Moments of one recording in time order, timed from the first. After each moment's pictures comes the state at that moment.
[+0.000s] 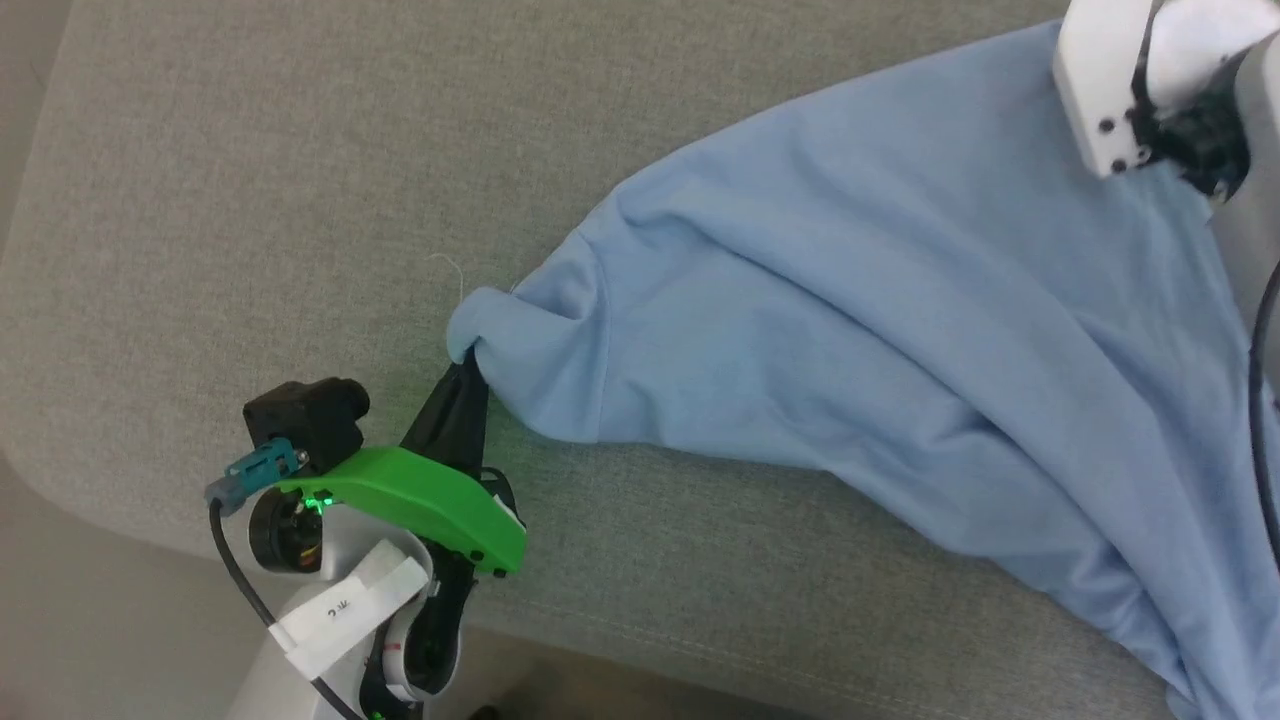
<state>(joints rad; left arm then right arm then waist) -0.19 0.18 -0.29 -0.14 -0.61 0.15 0.11 -1.12 -0.34 0.36 0.63 0.17 0.13 0.92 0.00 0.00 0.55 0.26</state>
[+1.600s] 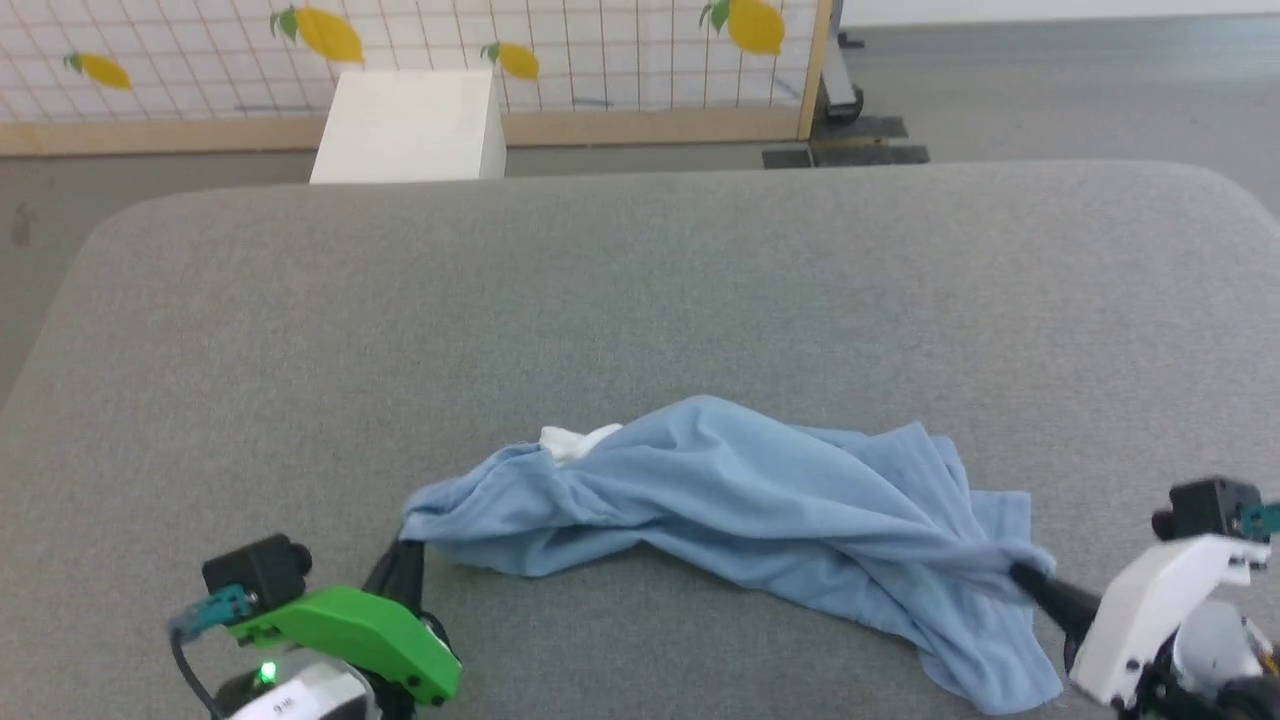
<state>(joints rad) 0.04 0.21 -0.21 -0.03 -0.73 0.18 0.10 0.05 -0.09 -0.19 -0.09 0.56 0.13 0.85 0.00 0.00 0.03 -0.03</state>
